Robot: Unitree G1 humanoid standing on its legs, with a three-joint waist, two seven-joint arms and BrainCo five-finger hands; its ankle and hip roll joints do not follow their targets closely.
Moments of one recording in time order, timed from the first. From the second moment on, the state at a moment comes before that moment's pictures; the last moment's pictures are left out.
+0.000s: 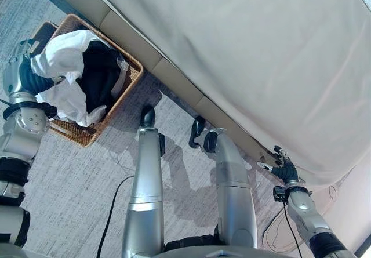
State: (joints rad) left arm -0.53 1.05 -0.21 0.61 0.11 -0.07 0.45; right arm 0.01 -0.47 0.18 0.55 0.31 -0.23 -0.21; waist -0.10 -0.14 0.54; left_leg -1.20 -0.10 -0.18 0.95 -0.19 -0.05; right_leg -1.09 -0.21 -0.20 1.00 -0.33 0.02
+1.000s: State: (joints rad) left arm -0.09 0.35 0.06 0.78 -0.45 -0.23 0.29; right arm 0.01 -0.37 0.15 0.87 0.16 -0.17 -0.22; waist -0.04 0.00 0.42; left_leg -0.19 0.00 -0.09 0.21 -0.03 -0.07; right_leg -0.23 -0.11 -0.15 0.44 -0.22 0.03
